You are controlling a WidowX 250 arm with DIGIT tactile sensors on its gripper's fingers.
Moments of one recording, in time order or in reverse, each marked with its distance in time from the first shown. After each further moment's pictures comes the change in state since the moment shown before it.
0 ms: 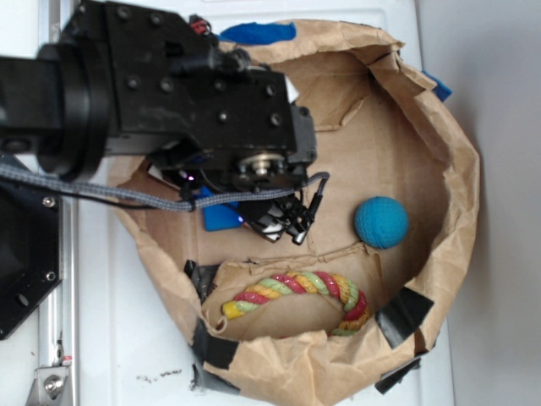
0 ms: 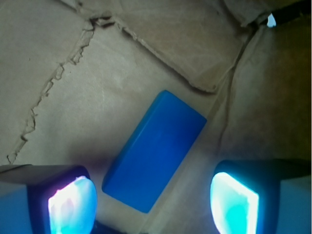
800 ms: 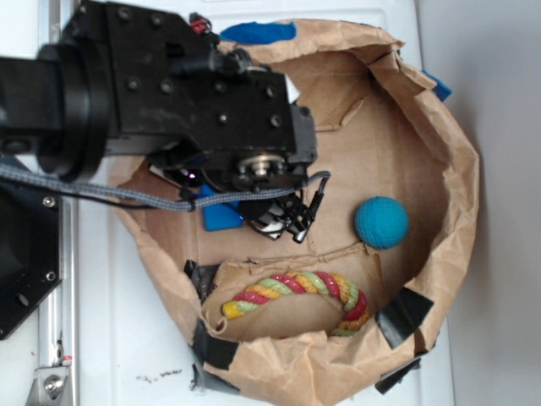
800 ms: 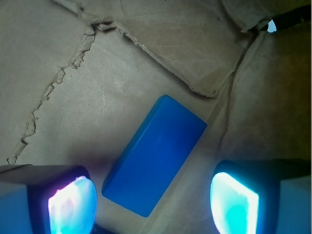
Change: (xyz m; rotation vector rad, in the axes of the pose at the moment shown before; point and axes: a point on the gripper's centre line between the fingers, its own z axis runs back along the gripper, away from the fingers) arm 0.000 0.000 0.000 0.001 0.001 0.000
